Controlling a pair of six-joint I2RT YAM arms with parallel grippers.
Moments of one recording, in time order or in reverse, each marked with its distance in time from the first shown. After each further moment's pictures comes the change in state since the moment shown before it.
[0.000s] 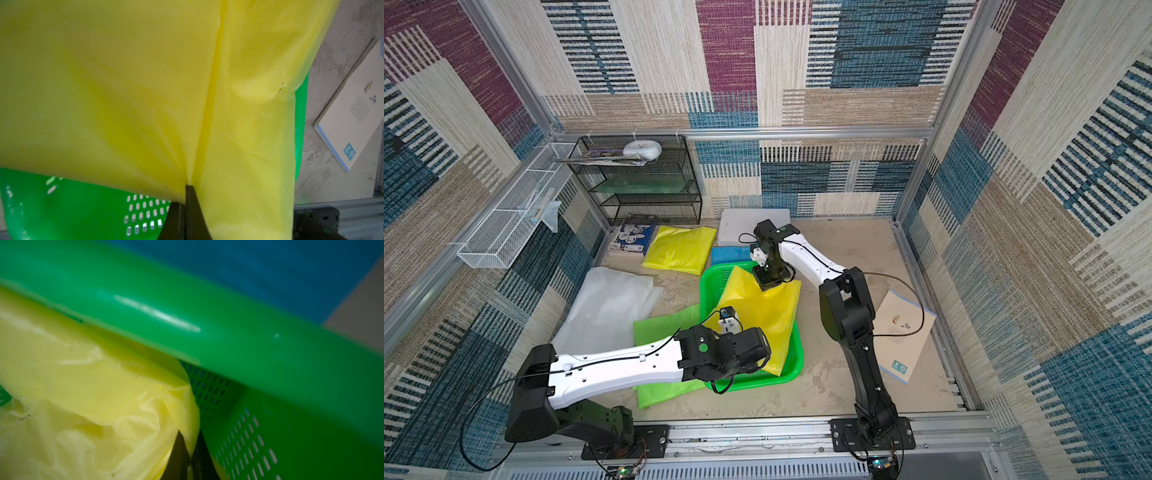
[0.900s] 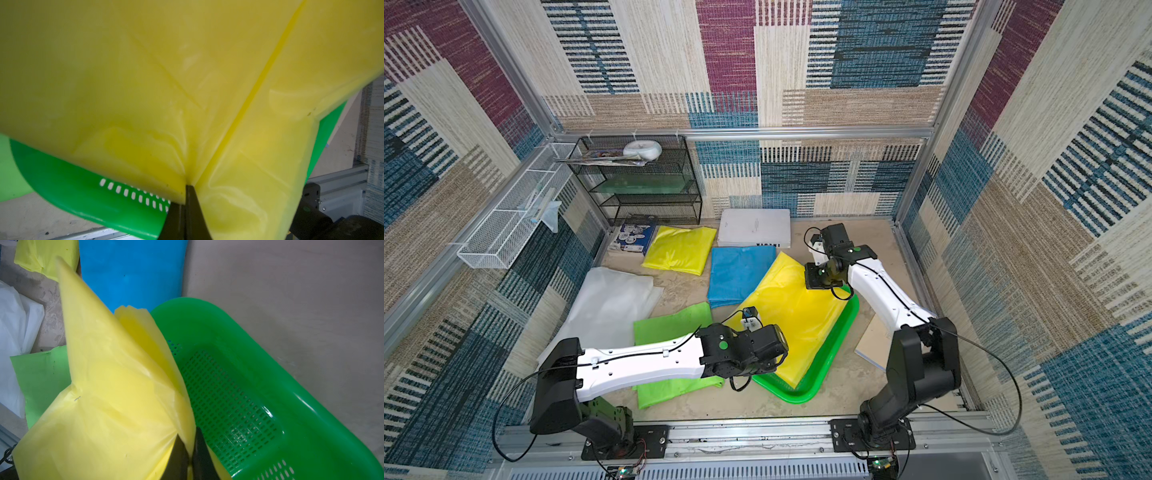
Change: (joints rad) left arm -0.010 0.122 0.089 0.082 0.080 0.074; right arm -0.254 -0.557 -0.576 0.314 -0.084 0.095
